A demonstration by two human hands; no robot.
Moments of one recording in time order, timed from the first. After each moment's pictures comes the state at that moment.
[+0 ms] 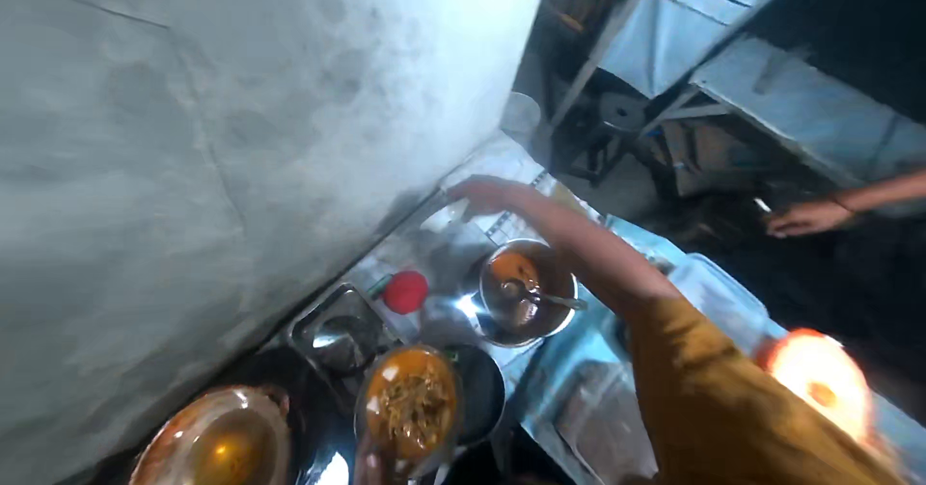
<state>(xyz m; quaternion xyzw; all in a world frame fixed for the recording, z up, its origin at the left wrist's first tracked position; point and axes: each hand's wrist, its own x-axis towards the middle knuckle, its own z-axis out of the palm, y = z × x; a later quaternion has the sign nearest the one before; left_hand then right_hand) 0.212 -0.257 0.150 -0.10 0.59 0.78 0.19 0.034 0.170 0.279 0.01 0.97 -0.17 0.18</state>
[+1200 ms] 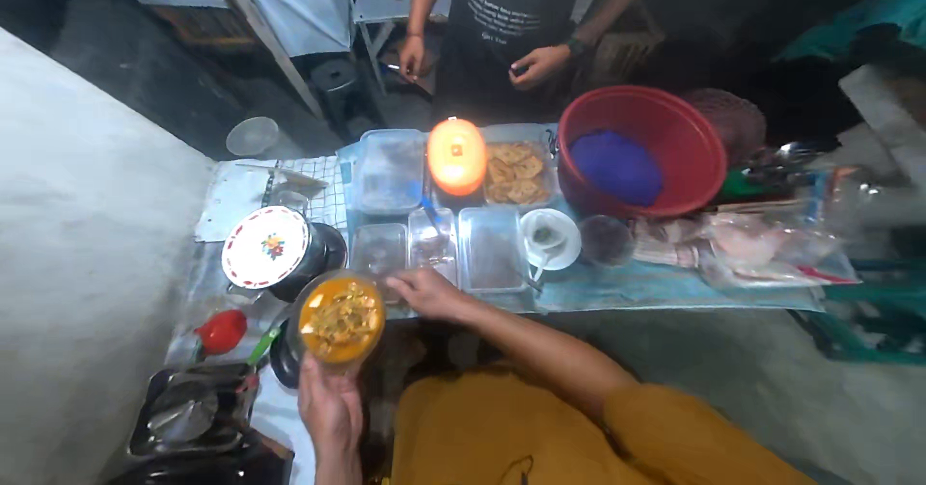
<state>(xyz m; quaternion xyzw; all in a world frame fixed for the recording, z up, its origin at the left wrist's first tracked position) 0.424 -0.202 0.212 0.14 0.59 0.69 0.40 0.602 -0.036 0.225 0.38 0.73 -0.54 -0.18</state>
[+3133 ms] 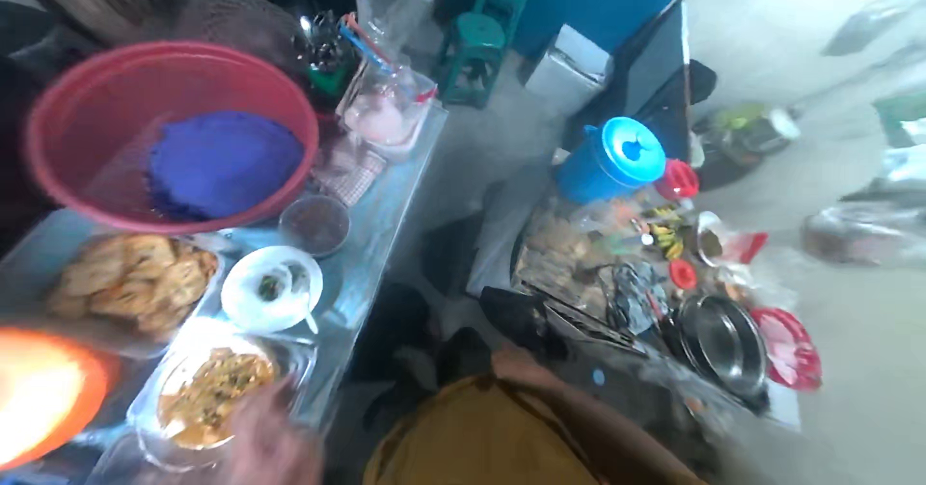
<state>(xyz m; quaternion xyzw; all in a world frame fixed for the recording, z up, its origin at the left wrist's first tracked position) 0.631 -0.055 0.221 0.78 0.27 0.34 0.44 0.804 -0.383 0.147 0.77 0.17 -0.61 0.10</state>
